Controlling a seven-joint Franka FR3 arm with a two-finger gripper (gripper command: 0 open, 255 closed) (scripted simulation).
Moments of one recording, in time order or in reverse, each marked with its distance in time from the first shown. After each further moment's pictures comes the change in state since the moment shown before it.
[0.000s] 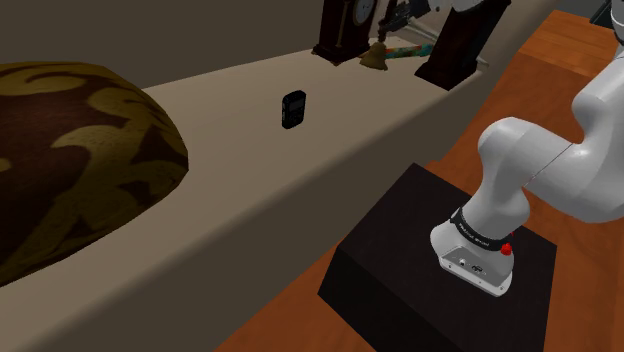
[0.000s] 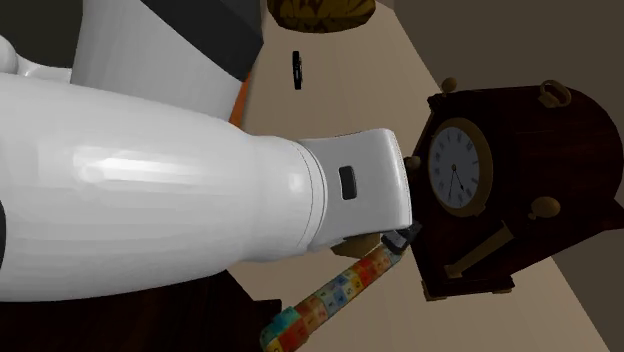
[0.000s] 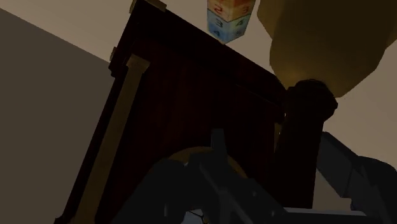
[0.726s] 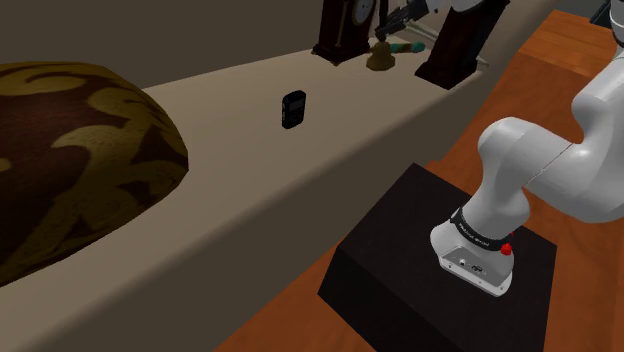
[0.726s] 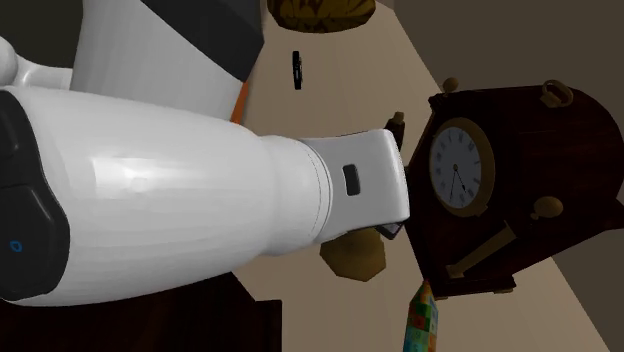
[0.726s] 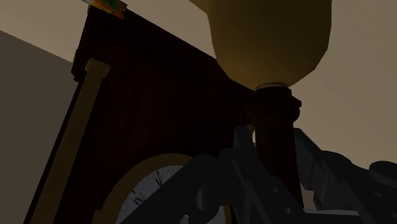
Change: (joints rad) arm 0.002 -0.011 0.004 0.006 -0.010 -0.090 0.013
